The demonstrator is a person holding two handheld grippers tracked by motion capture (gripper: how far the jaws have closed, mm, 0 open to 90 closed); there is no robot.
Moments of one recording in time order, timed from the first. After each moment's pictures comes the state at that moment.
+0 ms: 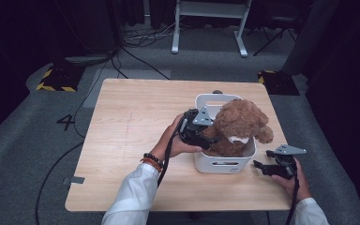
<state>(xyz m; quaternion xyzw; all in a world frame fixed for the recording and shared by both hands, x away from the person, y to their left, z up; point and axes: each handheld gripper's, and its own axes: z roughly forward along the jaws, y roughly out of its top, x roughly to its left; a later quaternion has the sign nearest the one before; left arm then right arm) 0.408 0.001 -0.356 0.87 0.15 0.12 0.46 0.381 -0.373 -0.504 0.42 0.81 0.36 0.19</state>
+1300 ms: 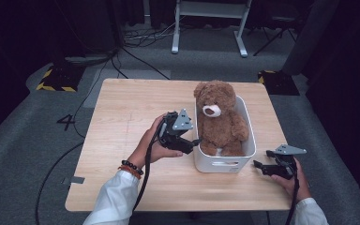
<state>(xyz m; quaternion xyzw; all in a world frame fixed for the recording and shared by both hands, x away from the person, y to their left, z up) 0.384 0.051 -0.348 0.87 0.18 0.17 0.42 0.381 -0.372 -0.504 0.42 0.81 0.36 0.19</state>
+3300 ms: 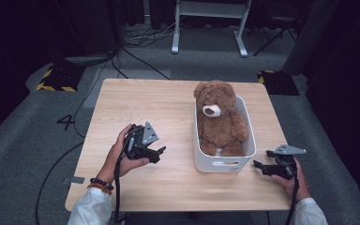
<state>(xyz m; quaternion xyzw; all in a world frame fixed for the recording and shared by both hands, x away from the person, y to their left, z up) 0.367 0.135 -0.400 0.87 0.27 0.24 0.33 0.380 -0.372 -0.504 0.42 0.81 0.36 0.19</state>
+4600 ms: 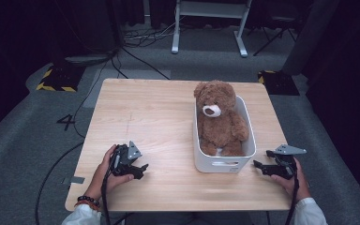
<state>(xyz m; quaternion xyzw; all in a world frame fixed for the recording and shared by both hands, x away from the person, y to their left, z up) 0.349 0.181 -0.479 0.88 0.34 0.19 0.28 0.381 -0.372 -0.504 0.42 0.81 0.36 0.19</state>
